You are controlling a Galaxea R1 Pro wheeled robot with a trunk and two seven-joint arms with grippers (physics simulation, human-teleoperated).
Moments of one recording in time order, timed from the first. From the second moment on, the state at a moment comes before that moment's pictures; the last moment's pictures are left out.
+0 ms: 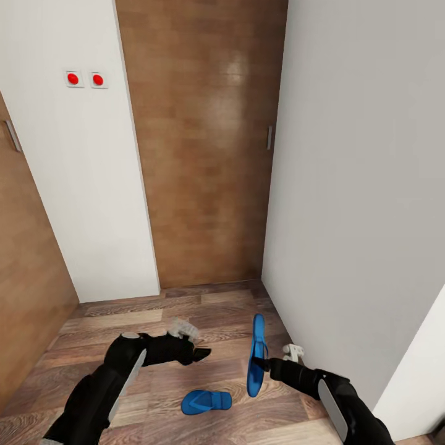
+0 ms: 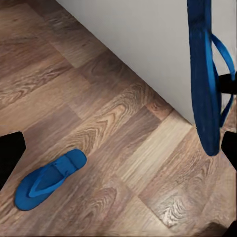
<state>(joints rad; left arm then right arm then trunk) -0.40 0.06 -0.22 -1.30 -0.01 0.77 -0.63 -0.39 -0.03 -0.07 -0.83 -0.24 0.47 0.64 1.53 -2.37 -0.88</state>
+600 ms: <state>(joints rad) -0.45 0.00 -0.45 -1.17 -0.18 0.81 -0.62 -0.39 -0.08 -0.07 -0.86 -0.25 0.53 0.64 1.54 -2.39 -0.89</state>
